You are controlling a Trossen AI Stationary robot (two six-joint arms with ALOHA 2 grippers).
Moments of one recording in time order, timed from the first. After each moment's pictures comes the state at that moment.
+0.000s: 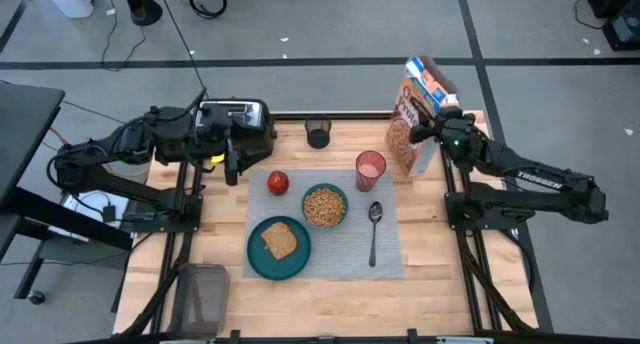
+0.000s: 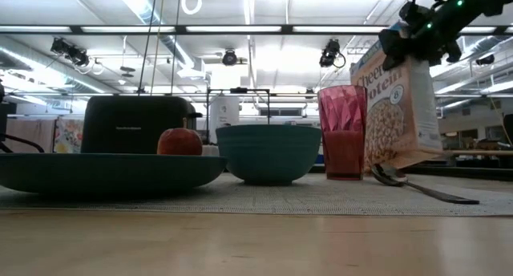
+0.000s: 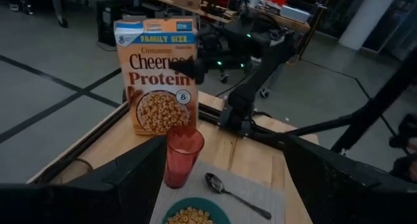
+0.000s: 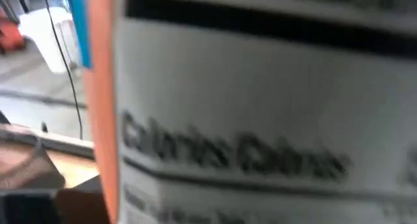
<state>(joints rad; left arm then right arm) 0.00 1.03 1.40 -0.58 -0.23 -0.33 -0.46 0.66 0.59 -0.30 0.82 0.32</state>
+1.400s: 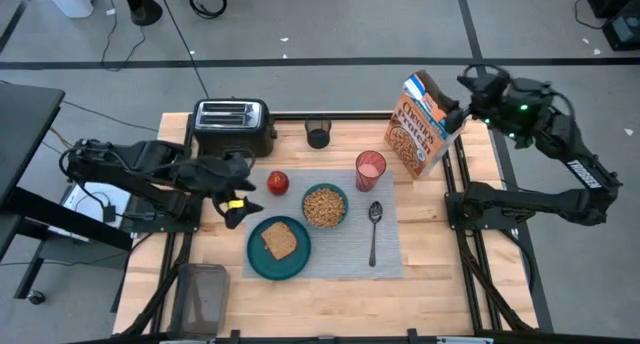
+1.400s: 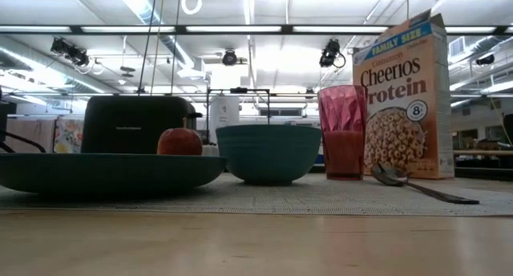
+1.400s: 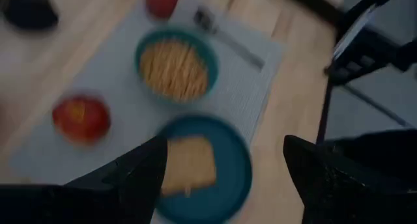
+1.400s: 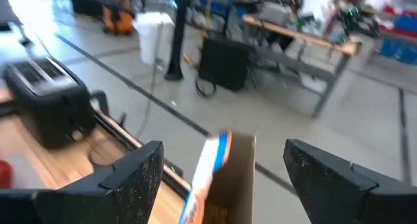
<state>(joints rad) -0.24 1.14 1.40 -1.04 -0.18 -0.68 -0.54 0.72 1.26 -0.77 0.39 -0.06</state>
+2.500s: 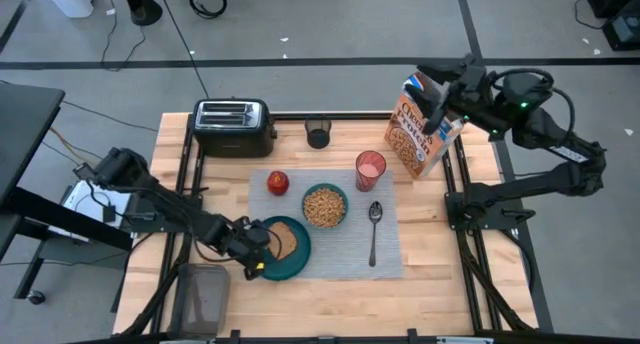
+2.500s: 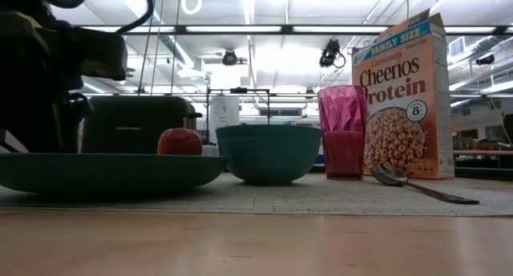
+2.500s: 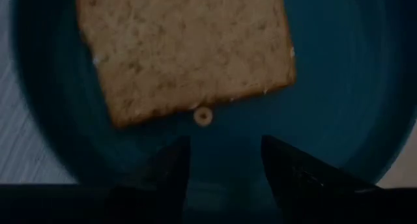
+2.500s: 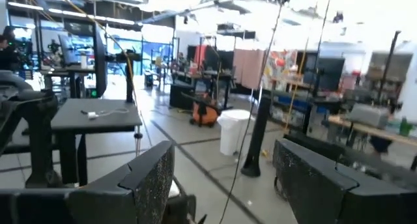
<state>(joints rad) -0.54 1.47 0.70 -0.40 -0.21 -0.89 -0.21 0.91 1.34 -0.27 0.32 -0.14</state>
